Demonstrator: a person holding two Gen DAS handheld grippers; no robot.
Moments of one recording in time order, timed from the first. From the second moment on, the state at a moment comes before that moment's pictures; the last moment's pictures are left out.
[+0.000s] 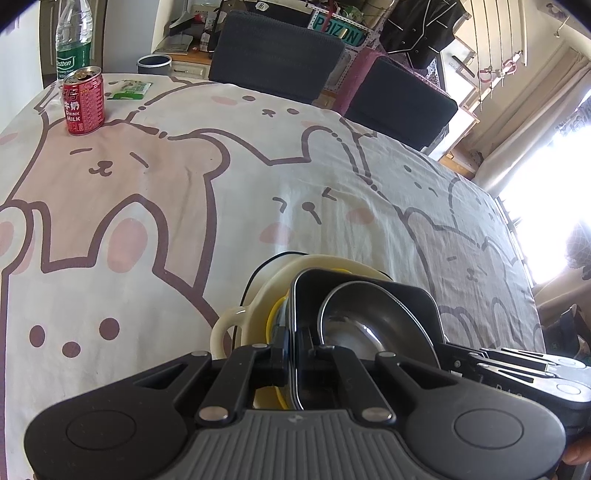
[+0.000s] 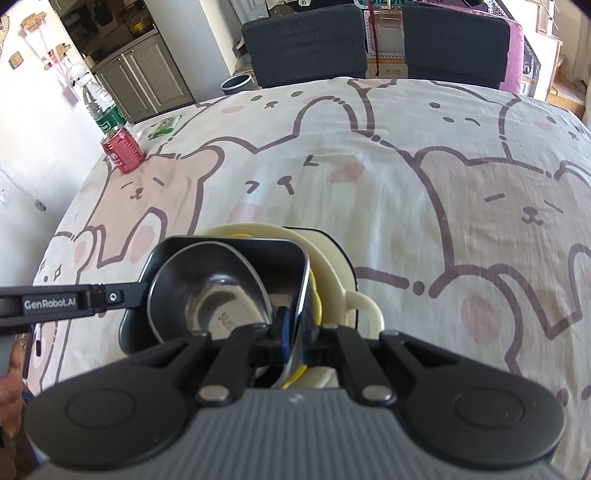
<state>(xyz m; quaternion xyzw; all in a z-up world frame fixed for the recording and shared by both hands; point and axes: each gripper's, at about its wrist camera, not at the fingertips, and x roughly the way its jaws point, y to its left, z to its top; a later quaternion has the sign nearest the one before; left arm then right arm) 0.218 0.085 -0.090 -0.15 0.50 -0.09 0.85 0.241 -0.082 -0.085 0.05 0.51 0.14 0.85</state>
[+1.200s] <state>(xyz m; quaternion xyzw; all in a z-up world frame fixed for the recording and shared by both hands) 0.206 0.082 -0.077 -0.10 0.50 -0.09 0.85 0.236 -0.091 -0.076 0.05 0.49 0.14 0.86</state>
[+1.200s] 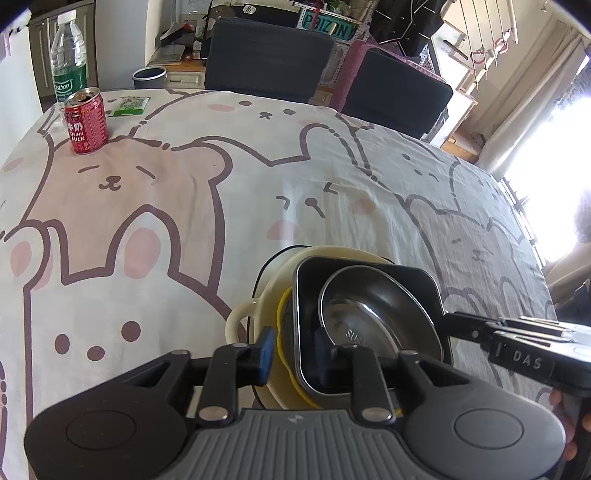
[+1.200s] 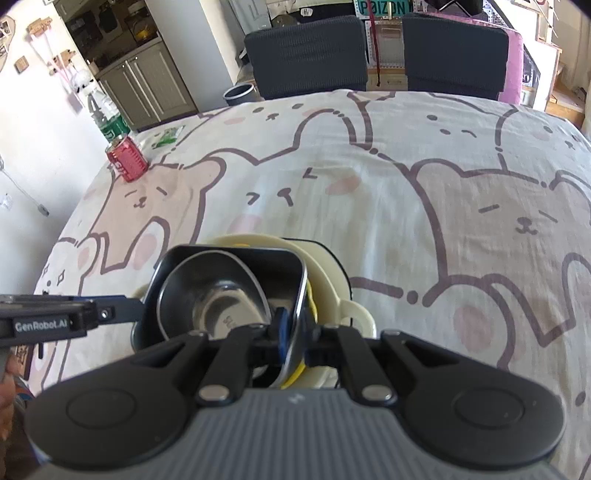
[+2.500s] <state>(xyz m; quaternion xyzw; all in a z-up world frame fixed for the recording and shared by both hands) 0.055 0.100 0.012 -0.04 0.29 -0.07 0.95 0.077 -0.129 -0.007 0.05 0.25 0.07 0.96</state>
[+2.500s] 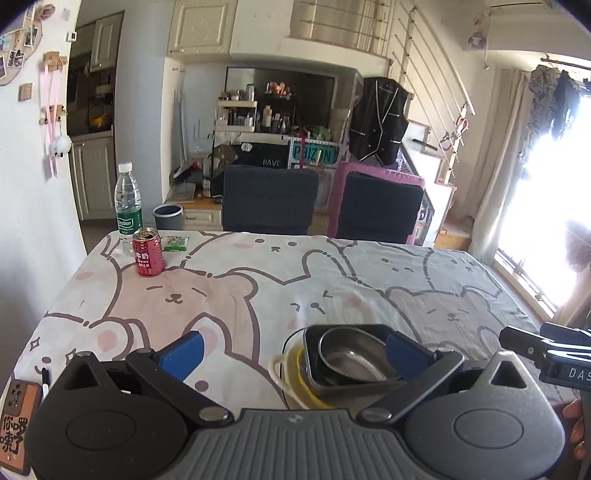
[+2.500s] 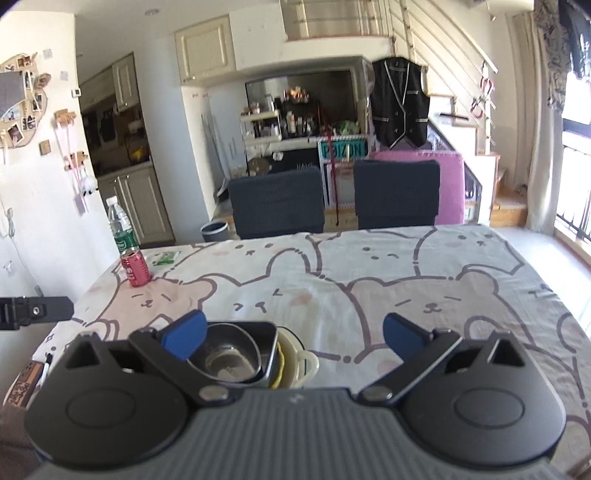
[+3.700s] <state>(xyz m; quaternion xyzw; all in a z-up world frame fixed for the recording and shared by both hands) -0.033 0.092 -0.043 0.02 0.26 -0.04 0.96 -0.033 -0.118 -0.047 -0.02 0.20 0.04 0.98</state>
